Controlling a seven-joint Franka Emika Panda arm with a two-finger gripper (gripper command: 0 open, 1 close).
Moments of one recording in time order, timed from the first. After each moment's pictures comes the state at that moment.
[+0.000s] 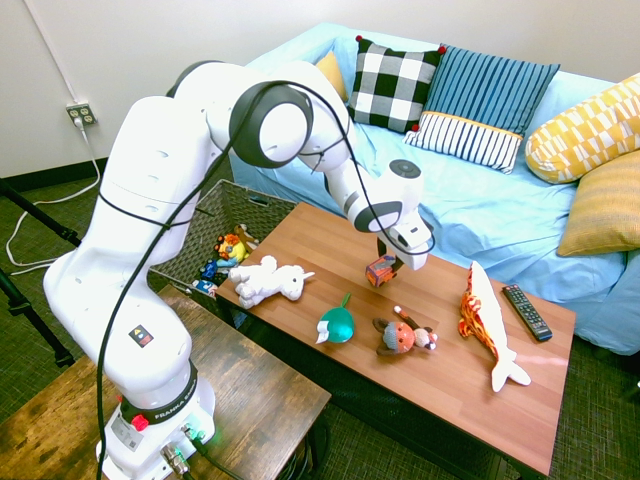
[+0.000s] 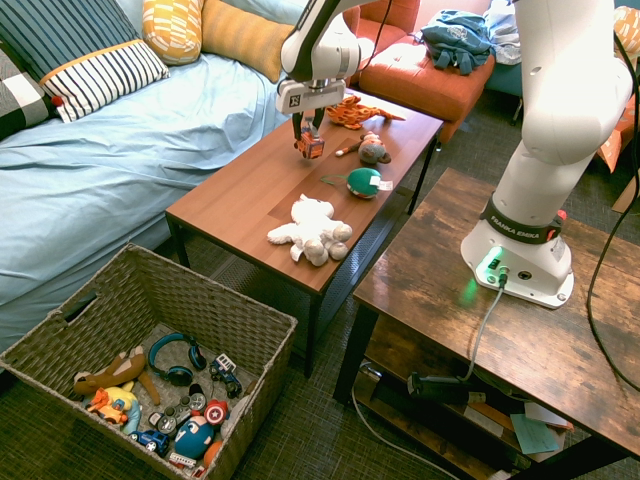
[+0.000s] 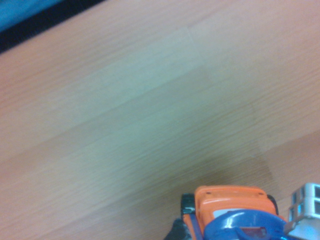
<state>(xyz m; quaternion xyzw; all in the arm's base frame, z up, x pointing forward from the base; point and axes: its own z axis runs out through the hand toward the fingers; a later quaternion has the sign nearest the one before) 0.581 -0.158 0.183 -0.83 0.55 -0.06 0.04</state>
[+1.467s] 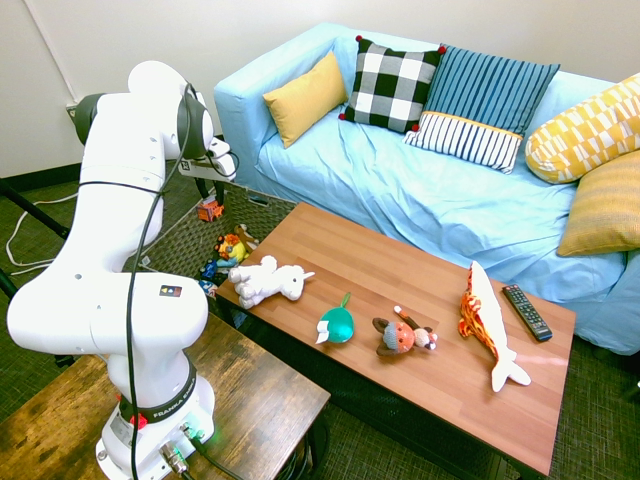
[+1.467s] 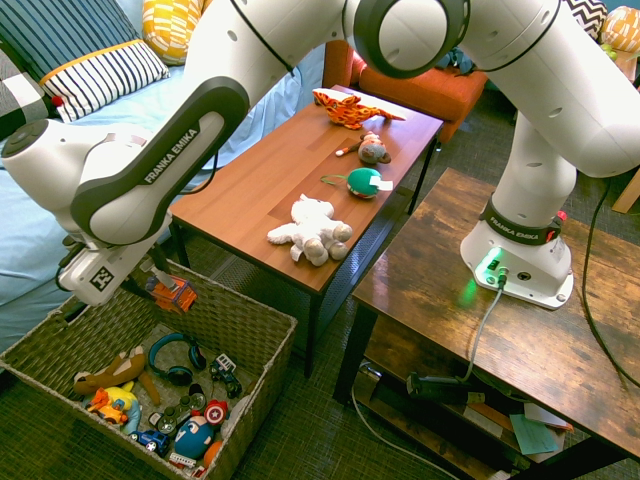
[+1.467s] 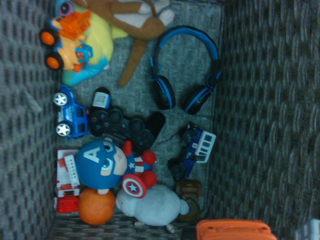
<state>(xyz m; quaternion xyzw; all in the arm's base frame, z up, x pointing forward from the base) 0.554 0.487 0.163 -0.95 0.31 0.03 -0.10</state>
